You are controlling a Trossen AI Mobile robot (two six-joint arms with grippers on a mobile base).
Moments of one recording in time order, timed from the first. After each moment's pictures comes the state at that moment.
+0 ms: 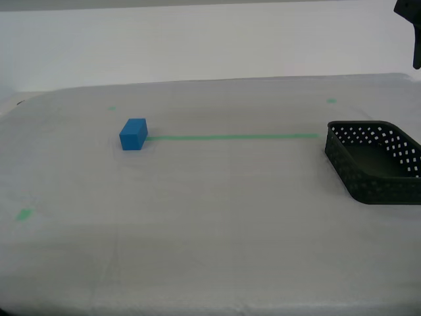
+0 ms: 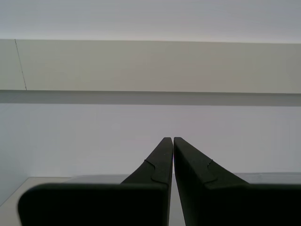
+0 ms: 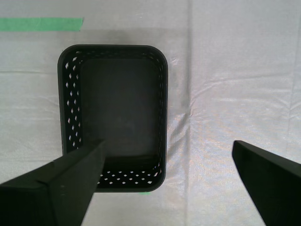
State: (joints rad) arm 0 0.00 1.46 1.20 -1.06 0.03 0.03; arm 1 0.00 1.05 0.52 0.61 -0.01 0.00
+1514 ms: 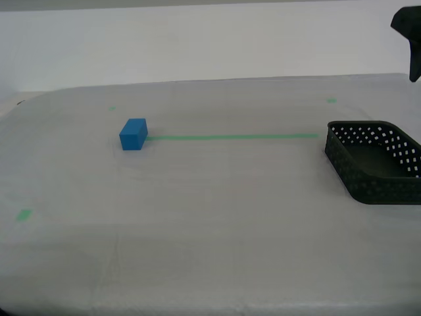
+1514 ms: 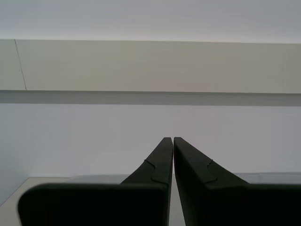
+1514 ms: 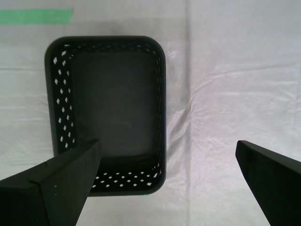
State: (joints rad) arm 0 0.00 1.47 1.12 -1.00 0.05 0.05; arm 1 0.00 1.05 0.52 0.61 -0.01 0.00
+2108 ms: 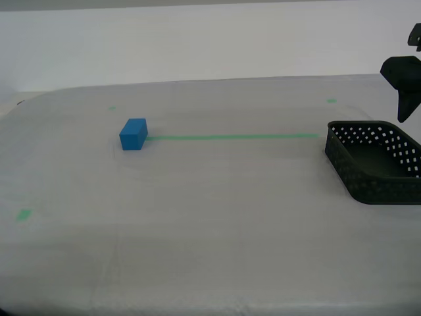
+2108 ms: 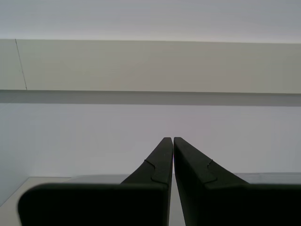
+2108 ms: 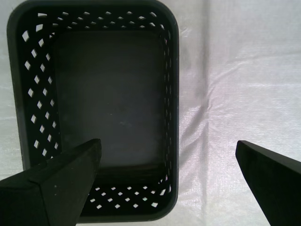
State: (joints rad) arm 0 0.00 1.47 0.87 -0.73 0.03 0.05; arm 1 0.00 1.05 0.52 0.61 -0.01 0.00
